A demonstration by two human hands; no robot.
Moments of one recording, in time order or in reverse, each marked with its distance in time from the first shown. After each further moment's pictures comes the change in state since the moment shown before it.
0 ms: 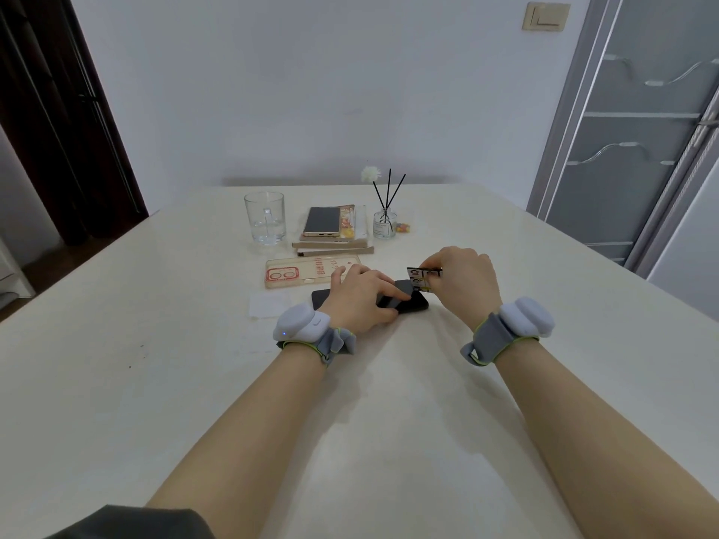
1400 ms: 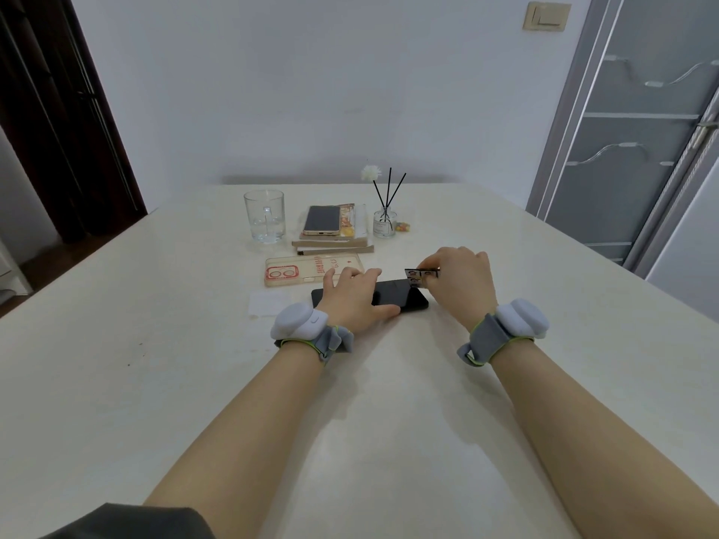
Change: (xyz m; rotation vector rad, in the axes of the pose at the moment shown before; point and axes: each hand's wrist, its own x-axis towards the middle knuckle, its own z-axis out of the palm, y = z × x) left_hand 0.003 -0.006 0.005 0.058 -0.050 -0.171; right_hand 0.005 0.004 0.015 -0.003 0.025 -0.007
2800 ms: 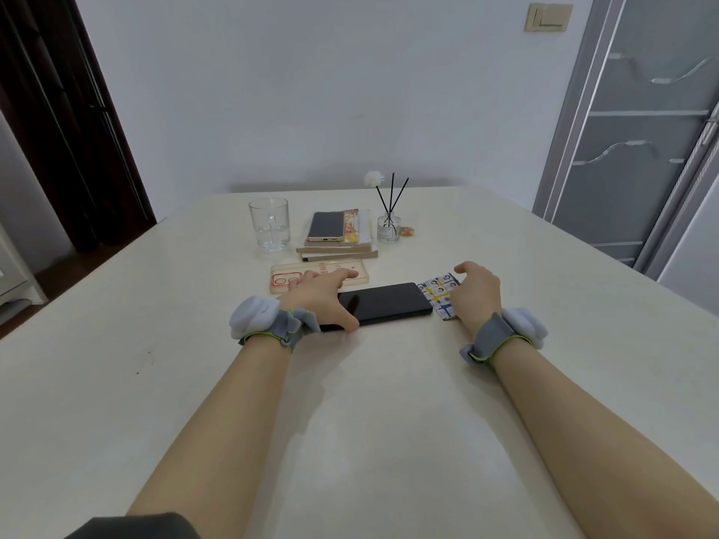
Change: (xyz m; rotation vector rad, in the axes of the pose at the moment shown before) left_hand -0.018 -0.031 -0.046 -0.065 -0.174 -0.166; right_hand 0.002 0.015 0.014 0.356 -0.033 0.490
